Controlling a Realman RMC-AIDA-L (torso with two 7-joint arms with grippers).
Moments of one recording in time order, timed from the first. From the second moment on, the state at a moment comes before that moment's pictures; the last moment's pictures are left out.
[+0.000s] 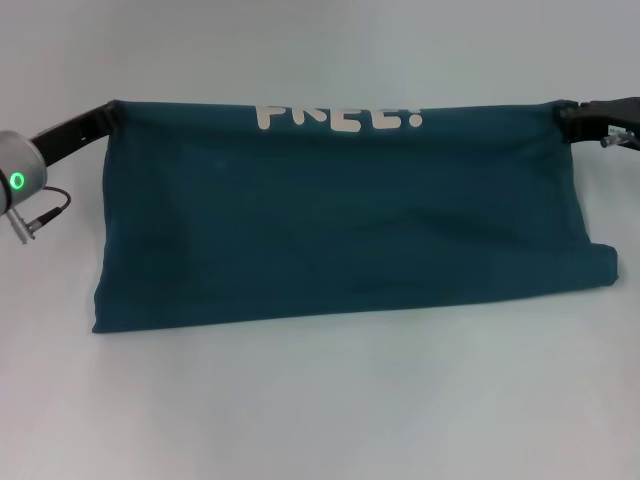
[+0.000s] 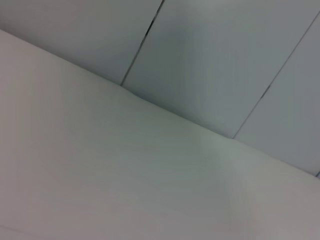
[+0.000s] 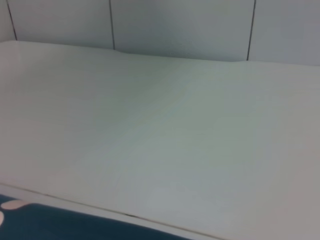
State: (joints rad) left arm -0.78 -2.09 0.25 0.46 2.00 0.76 -1.71; right arm 0.85 2.00 -0.48 -0.40 -2.15 -0.61 1.53
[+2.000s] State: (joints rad) left arm -0.60 -2.11 0.30 0.55 1.89 1.08 -1.70; right arm 0.66 2.00 -0.52 -0.65 -2.11 -1.08 1.86
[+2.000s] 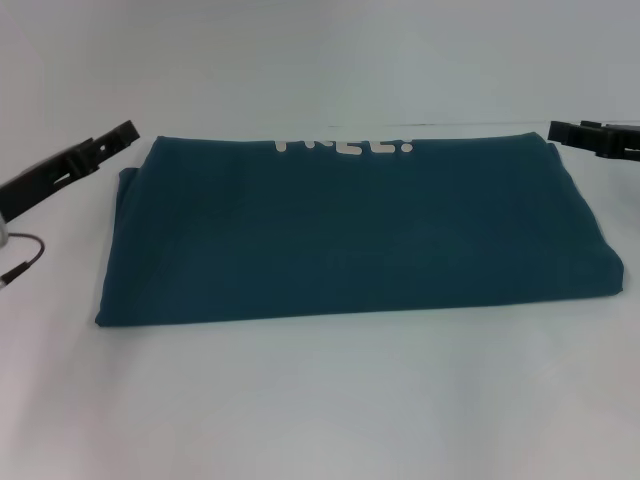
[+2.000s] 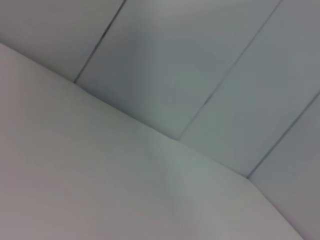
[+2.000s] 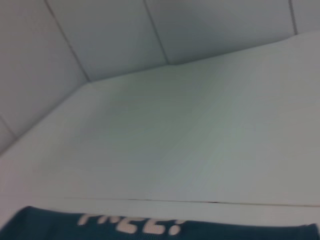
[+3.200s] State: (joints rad) left arm -0.43 -2.13 0.39 0.66 2.09 1.22 -1.75; right arm 0.53 1.93 -0.53 -0.68 -2.25 -1.33 2.15
